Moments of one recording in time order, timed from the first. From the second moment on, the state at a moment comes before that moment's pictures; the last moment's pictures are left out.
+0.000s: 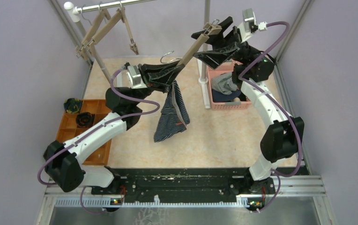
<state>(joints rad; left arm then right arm) -0.68 1.33 1.06 1.09 0.44 -0.19 0.29 1.64 1.55 1.39 -0.99 1.13</state>
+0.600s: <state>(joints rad) -0.66 1.43 1.05 1.23 0.40 -0.40 0.29 1.68 1.55 1.41 -0.99 1.14</state>
